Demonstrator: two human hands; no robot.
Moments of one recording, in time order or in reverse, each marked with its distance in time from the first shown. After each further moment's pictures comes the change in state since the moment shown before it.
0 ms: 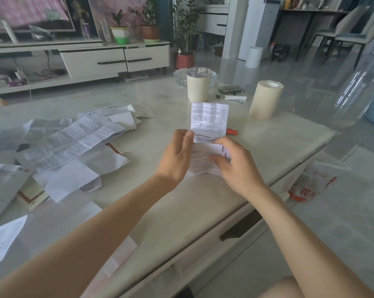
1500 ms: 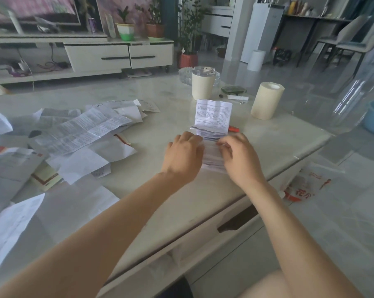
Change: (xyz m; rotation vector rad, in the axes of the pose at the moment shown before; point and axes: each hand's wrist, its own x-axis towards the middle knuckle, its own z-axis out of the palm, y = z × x) left_hand -0.012 -0.004 -0.002 0.781 -0.092 0.149; right_hand -0.002 -0.004 0.002 -0.325 0.064 0.031
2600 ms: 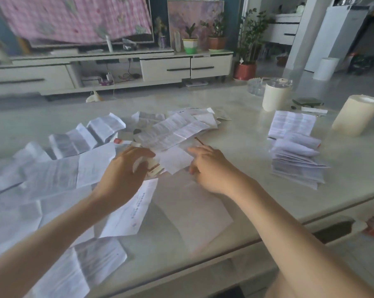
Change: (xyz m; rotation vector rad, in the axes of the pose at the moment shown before) left_hand -0.141 -0.149 -0.169 -0.019 0.233 -0.272; right_hand -0.011 -0.185 0.077 -0.208 -0.549 -0.572
